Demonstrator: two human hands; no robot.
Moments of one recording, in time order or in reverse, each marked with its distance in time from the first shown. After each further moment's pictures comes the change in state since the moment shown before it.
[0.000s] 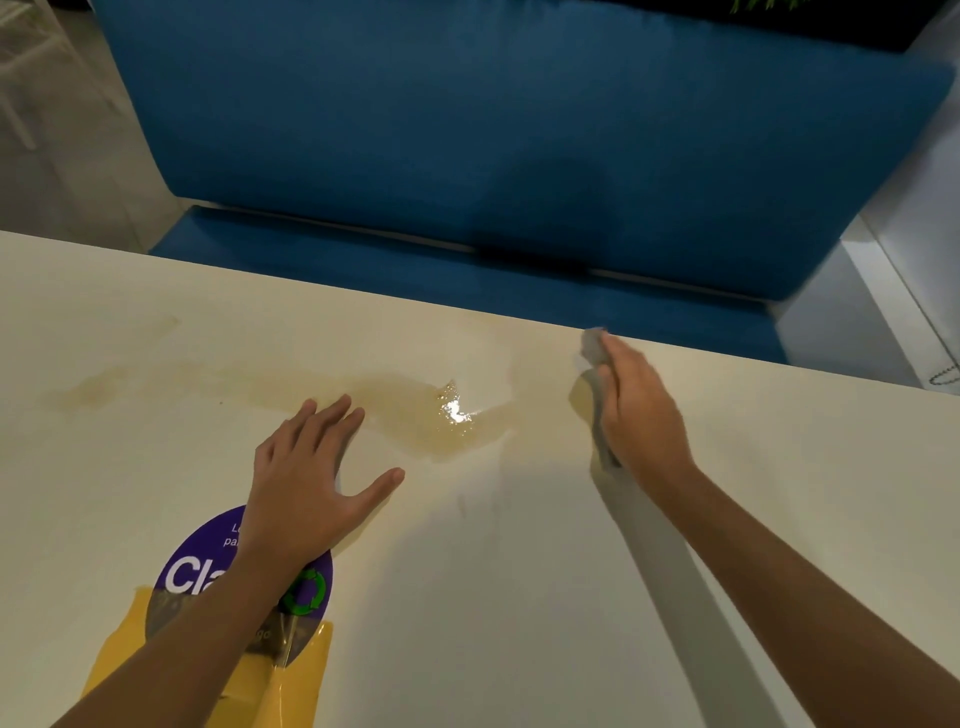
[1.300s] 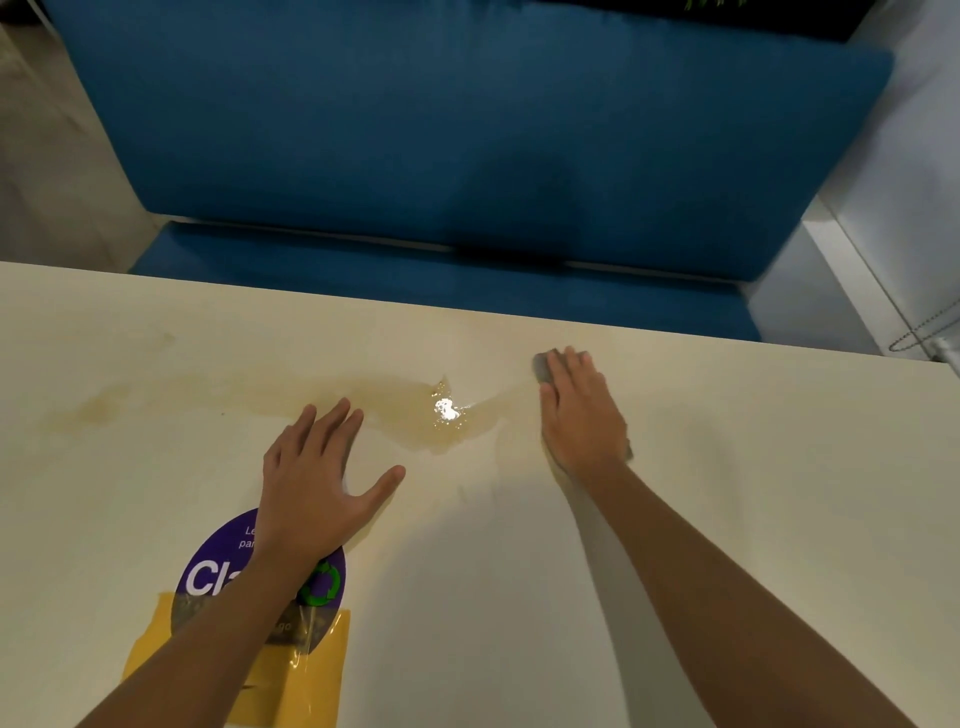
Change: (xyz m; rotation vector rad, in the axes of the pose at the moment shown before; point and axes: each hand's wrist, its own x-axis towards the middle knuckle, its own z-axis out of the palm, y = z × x) left_hand -0.001 -0.001 0.000 0.042 -0.067 0.011; right_hand -0.013 -0.010 0.041 -0.282 -0.099 0.031
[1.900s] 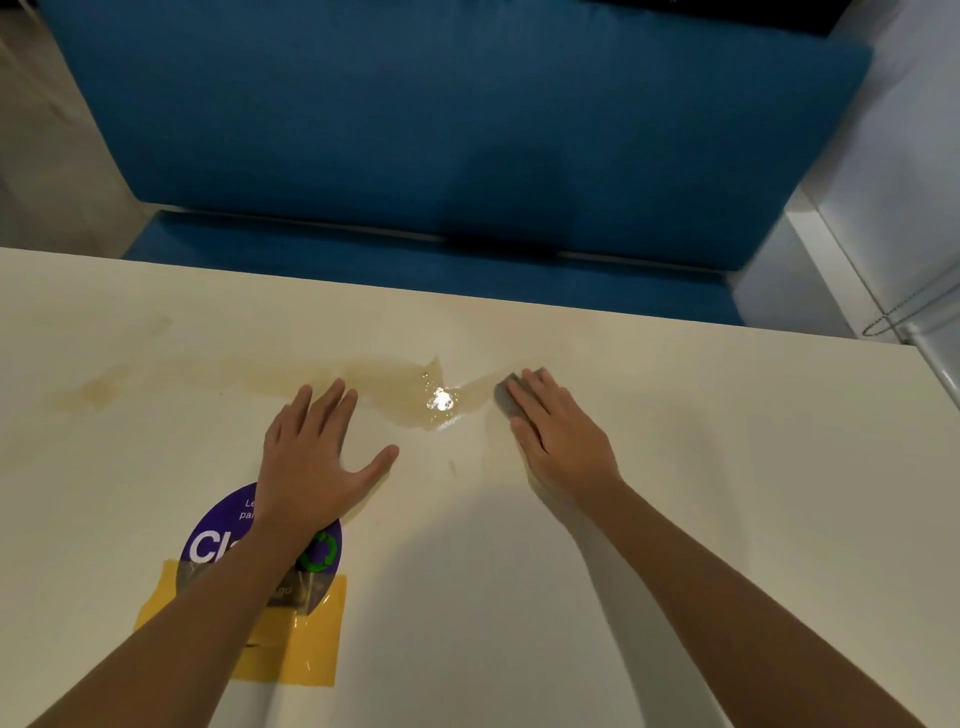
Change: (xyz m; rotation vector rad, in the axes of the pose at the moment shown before) left_hand -0.002 0.001 0.000 0.034 -0.024 0.023; right_hand -0.053 -0.001 -0.009 0.034 -0.098 -0.258
